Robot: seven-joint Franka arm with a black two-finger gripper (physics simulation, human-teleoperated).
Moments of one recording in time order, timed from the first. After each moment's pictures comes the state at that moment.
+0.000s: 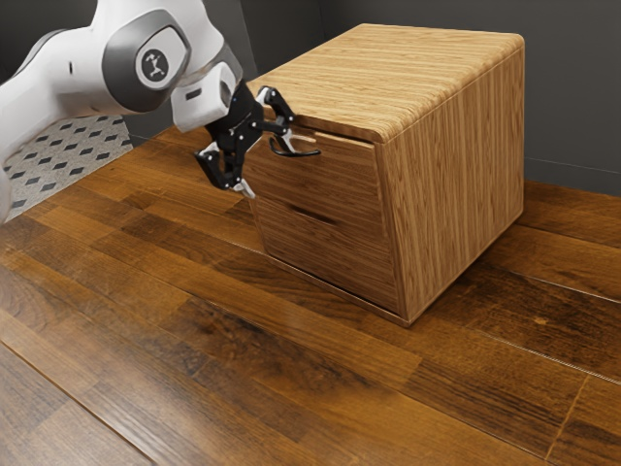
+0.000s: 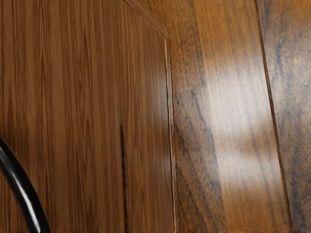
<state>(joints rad) 0.29 0.23 -0.17 -1.26 -0.06 1.78 1.85</state>
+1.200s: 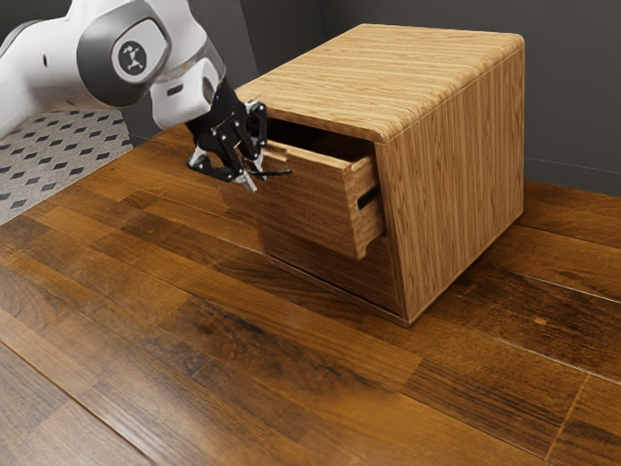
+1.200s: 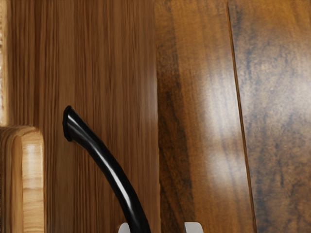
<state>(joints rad) 0.29 0.15 -0.16 -1.31 -0.06 1.73 1.82</state>
